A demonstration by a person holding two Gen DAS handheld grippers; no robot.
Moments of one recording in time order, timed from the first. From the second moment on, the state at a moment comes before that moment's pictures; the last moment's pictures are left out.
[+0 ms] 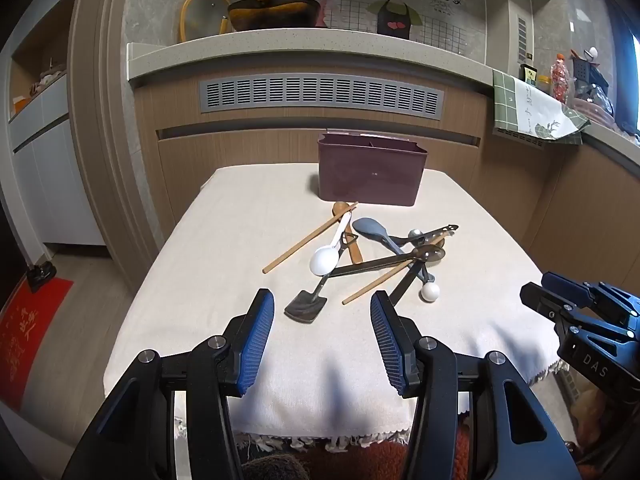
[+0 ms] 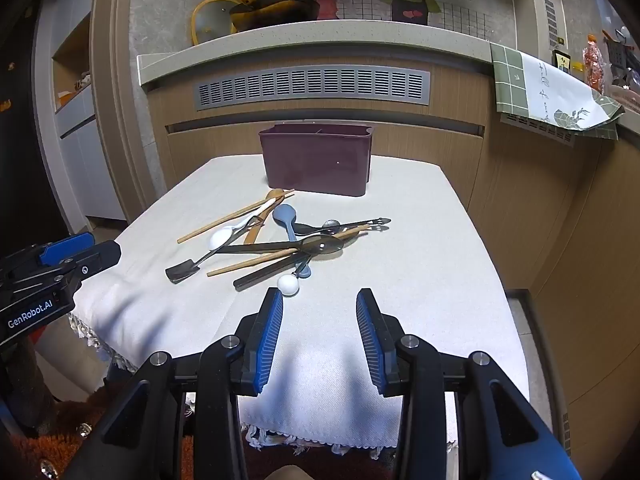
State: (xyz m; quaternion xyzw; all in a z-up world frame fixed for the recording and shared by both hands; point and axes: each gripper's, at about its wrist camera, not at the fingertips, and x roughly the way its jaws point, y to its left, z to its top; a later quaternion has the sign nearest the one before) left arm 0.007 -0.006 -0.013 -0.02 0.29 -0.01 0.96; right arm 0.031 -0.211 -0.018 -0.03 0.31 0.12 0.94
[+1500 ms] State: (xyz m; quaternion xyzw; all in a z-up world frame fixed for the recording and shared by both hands) left arm 0.216 0.033 -0.066 -0.07 0.40 -0.16 0.90; right arm 0.260 -0.148 -0.047 -0.09 0.40 0.25 0.88
